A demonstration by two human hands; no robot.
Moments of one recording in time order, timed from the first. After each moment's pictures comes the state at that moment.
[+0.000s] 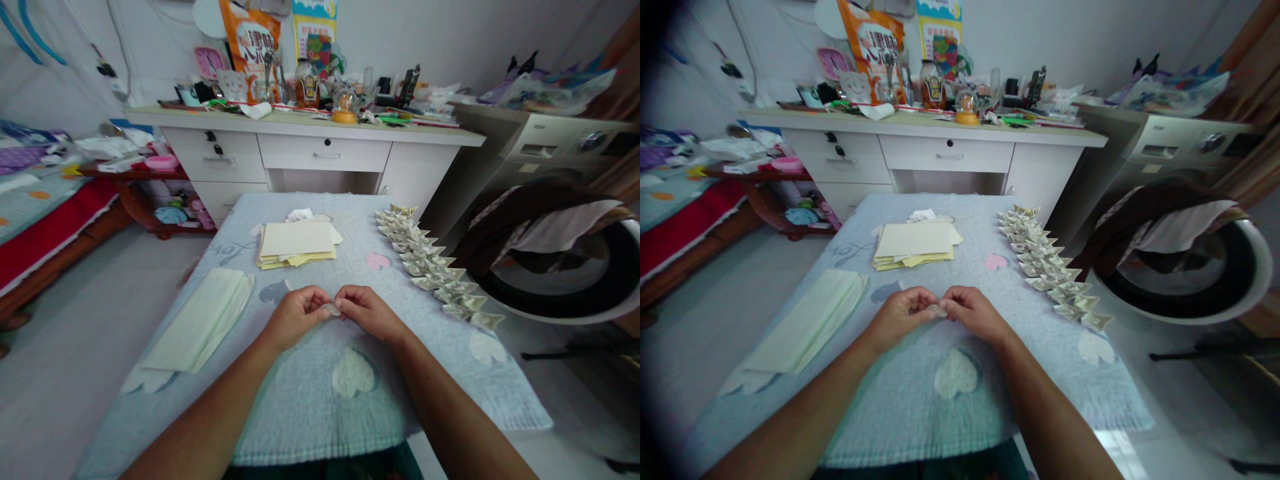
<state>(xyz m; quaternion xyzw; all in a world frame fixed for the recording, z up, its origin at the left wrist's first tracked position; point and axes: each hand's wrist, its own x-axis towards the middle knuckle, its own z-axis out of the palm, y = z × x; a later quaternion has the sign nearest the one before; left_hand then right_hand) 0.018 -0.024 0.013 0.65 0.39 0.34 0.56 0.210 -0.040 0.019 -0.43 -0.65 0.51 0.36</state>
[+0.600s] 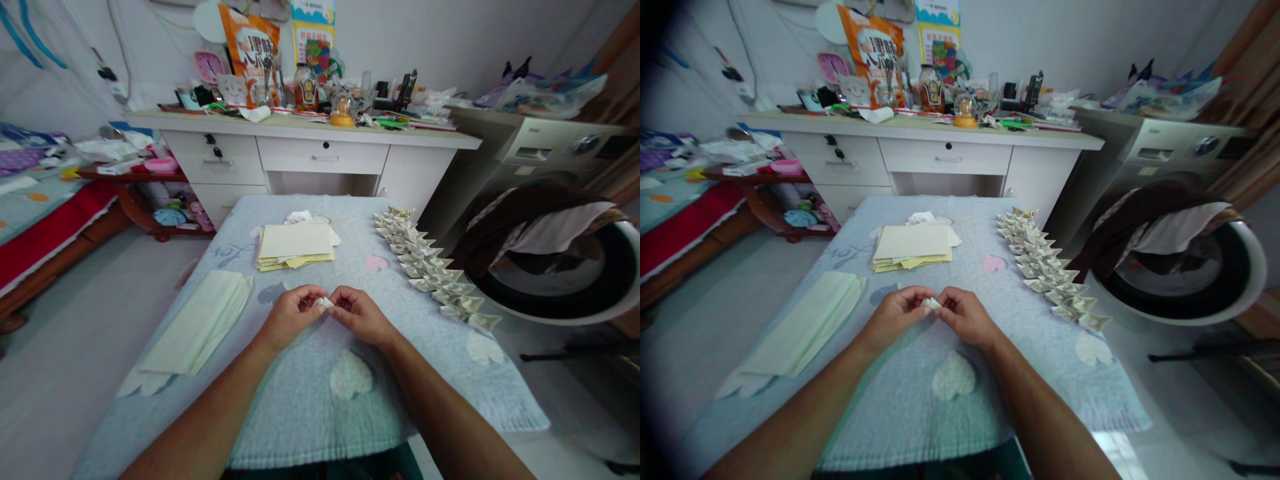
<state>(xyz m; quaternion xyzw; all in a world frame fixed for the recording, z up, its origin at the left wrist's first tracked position) 0.016 -0.020 0.010 0.66 0.41 0.38 0.51 0.198 -0.042 0.013 -0.41 -0.63 0.52 0.41</state>
